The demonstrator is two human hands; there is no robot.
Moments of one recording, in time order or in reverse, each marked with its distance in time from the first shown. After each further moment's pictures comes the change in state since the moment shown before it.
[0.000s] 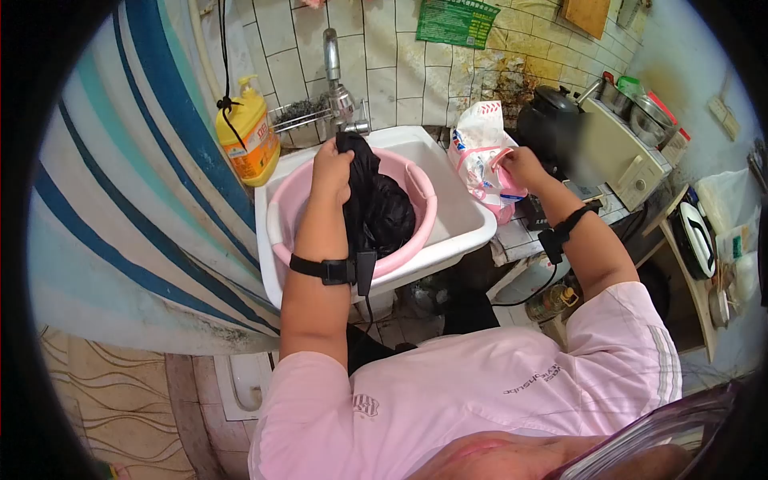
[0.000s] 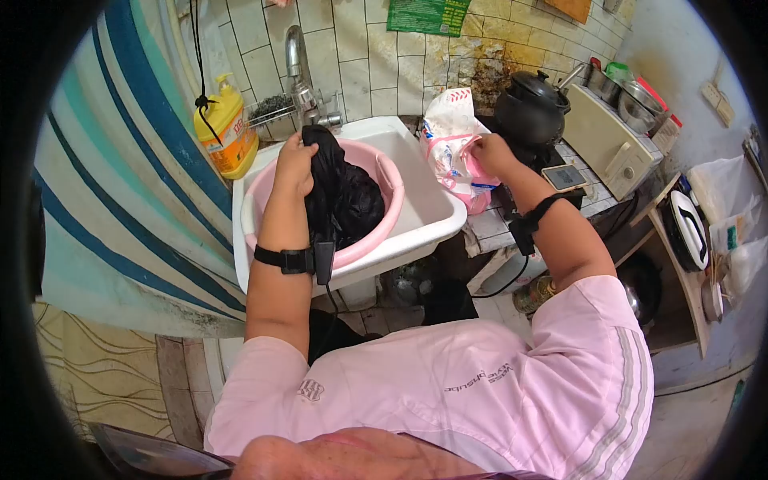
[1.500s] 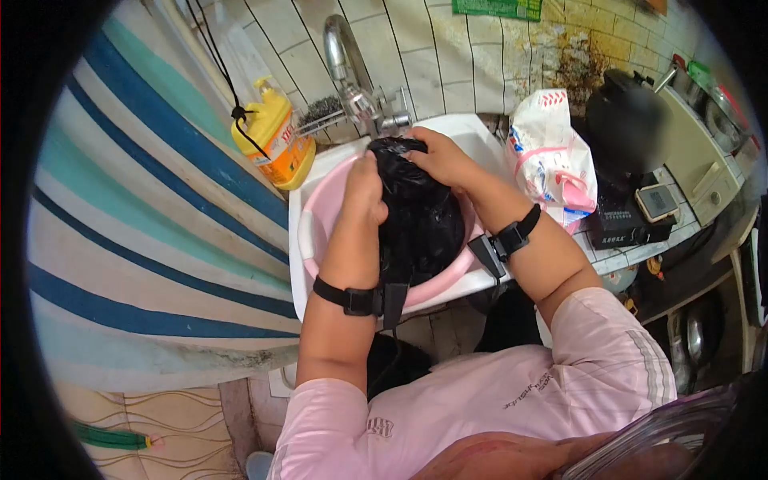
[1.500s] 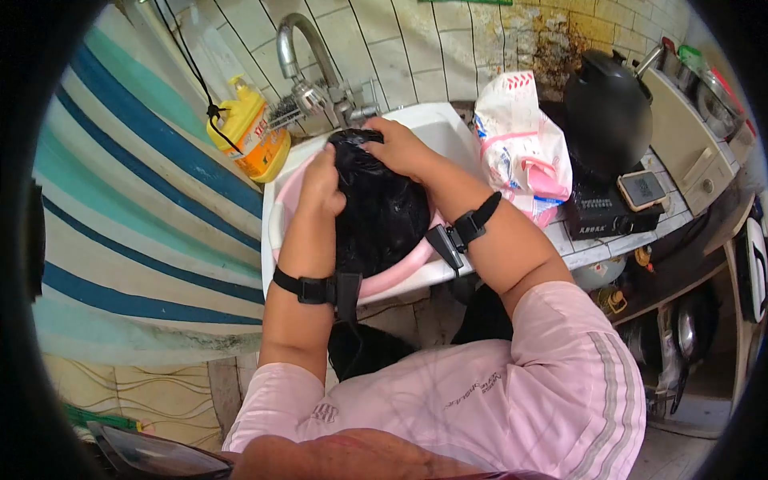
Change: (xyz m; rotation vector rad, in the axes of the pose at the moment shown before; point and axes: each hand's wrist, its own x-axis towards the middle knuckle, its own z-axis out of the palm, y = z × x) left_hand 0.002 -0.011 0.012 -0.191 0.131 -0.327; right_hand 0.068 -0.196 0.137 0.848 -0.038 -0.457
